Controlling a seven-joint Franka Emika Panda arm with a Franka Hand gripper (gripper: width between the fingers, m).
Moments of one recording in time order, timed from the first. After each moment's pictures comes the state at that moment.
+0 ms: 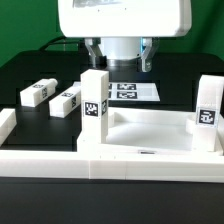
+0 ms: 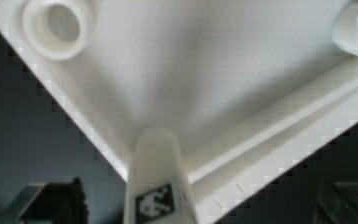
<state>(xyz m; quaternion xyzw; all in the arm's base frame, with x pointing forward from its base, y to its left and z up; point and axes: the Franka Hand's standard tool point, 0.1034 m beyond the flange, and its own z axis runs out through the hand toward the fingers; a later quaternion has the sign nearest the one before) 0.562 -0.020 0.118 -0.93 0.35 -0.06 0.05</state>
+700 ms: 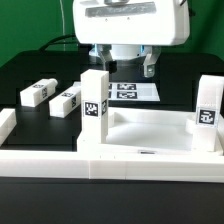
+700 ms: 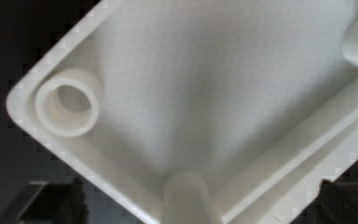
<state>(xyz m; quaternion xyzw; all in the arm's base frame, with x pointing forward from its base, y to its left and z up) 0.549 -0.014 0.108 -0.88 0.46 -0.05 0.06</state>
